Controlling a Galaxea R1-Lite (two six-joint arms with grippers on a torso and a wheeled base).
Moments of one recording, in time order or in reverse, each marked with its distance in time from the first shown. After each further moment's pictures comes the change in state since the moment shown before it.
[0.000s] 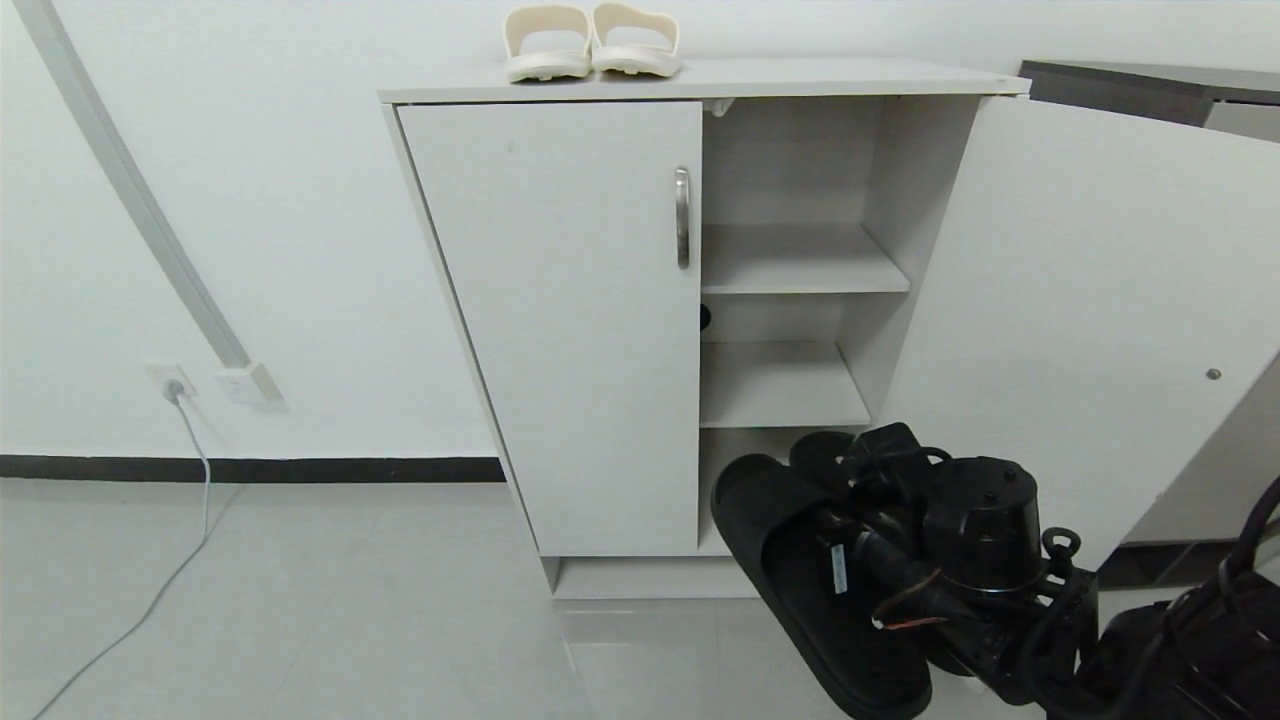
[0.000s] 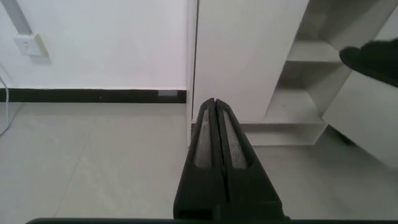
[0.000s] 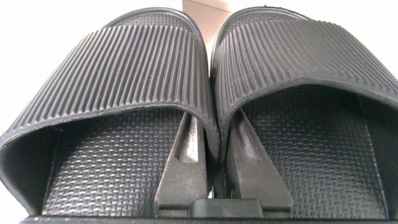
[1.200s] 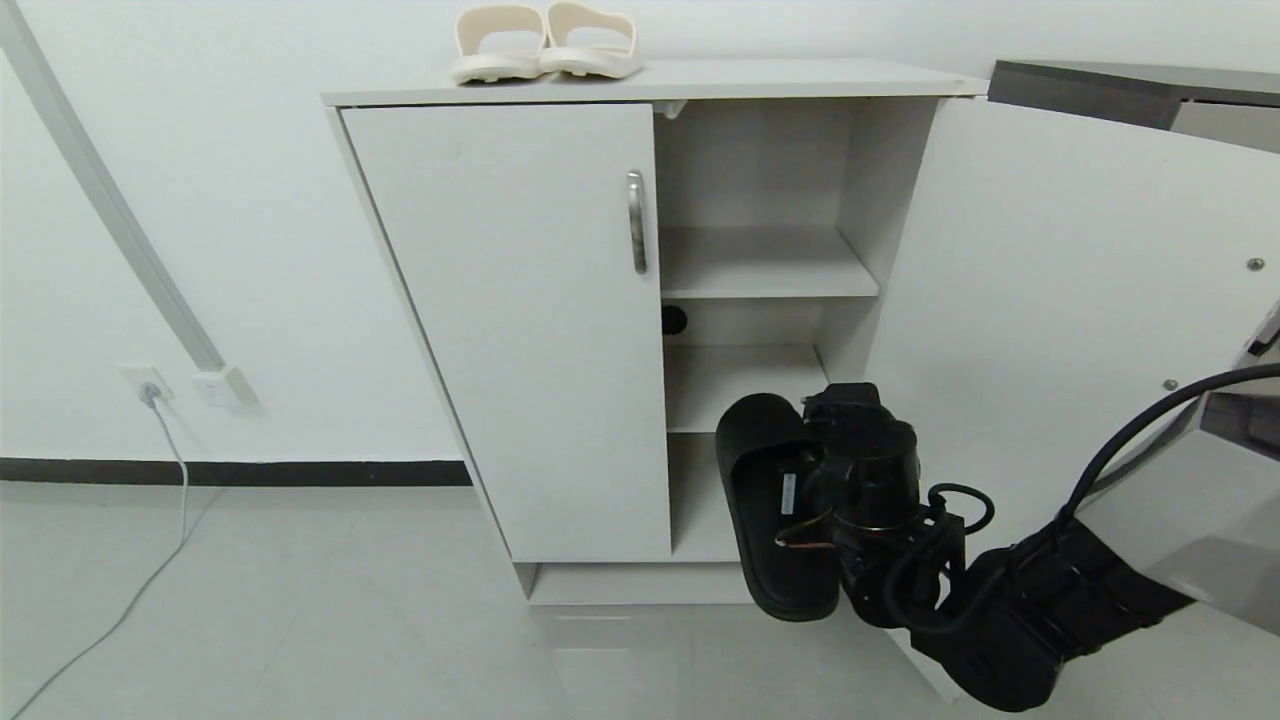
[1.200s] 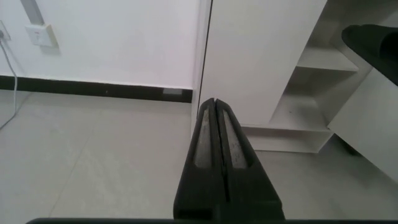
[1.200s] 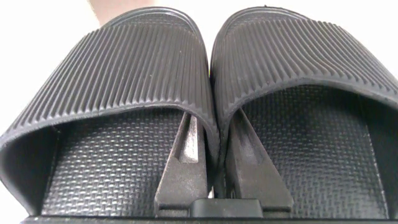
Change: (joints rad) left arm 0.000 0.000 -0.001 -0.002 0.005 -0.020; right arm 0.017 0.183 -0.297 0.032 -0.314 0.104
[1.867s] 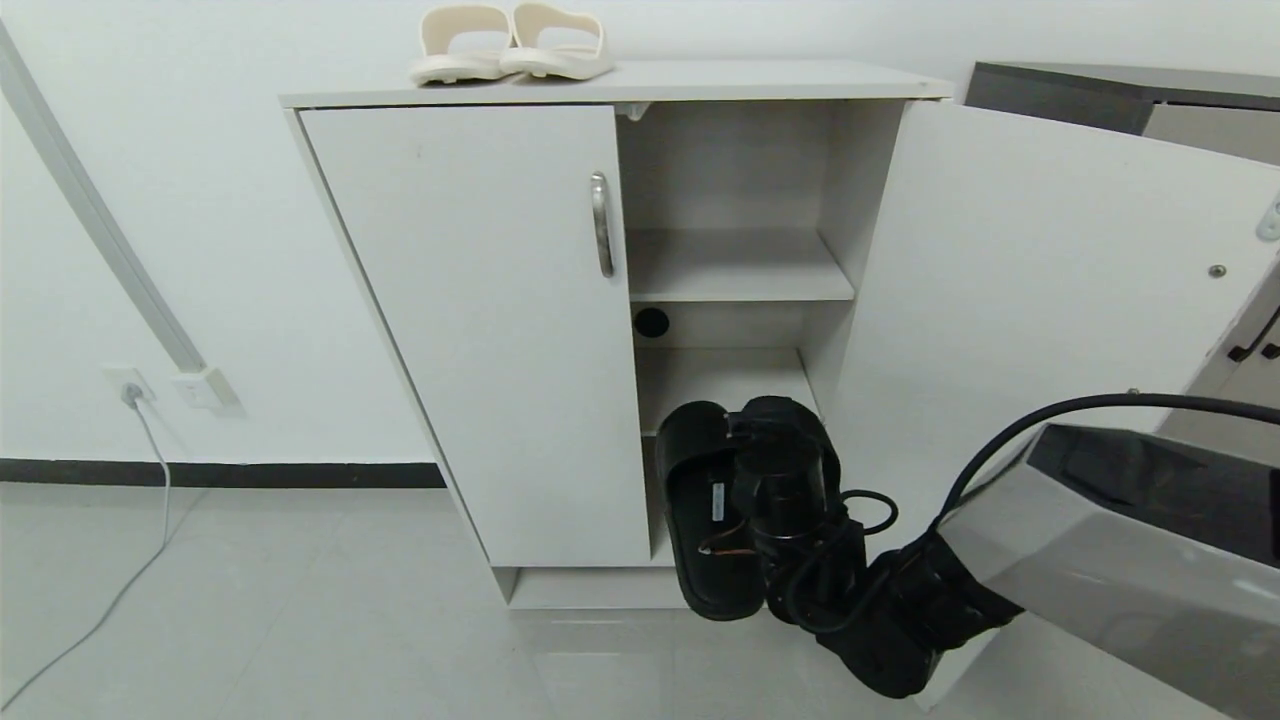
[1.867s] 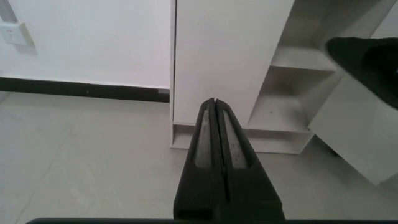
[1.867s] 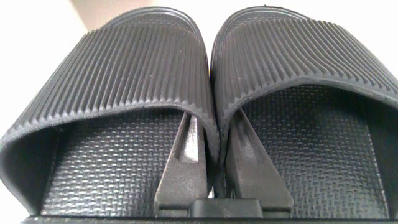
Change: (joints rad) left arm -0.001 0.001 0.001 0.000 0.003 -0.002; right arm 0.044 0.192 -0.227 0.017 0.016 -0.005
